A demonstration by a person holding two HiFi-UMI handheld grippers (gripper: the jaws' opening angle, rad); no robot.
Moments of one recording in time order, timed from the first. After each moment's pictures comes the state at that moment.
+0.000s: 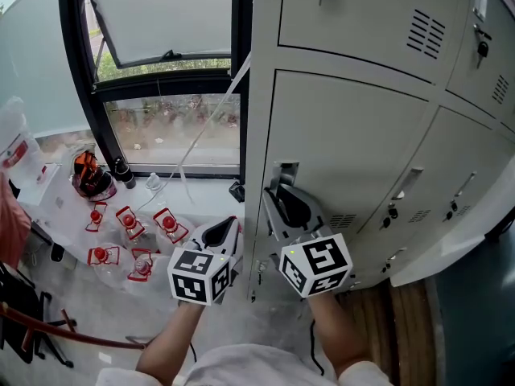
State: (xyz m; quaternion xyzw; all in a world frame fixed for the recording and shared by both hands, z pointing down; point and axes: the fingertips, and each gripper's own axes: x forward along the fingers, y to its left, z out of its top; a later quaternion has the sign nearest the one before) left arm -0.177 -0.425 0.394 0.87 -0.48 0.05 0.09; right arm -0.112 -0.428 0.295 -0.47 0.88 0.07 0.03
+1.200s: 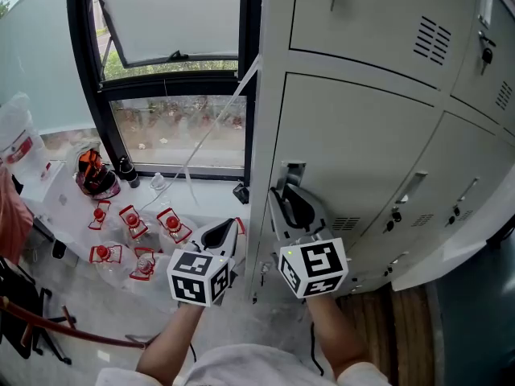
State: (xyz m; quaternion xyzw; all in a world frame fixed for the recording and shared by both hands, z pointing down) left arm -0.191 -0.422 0.395 0.86 -0.49 0.05 0.10; right arm -0.114 -0.431 0.295 -0.50 0.86 0.09 0.02
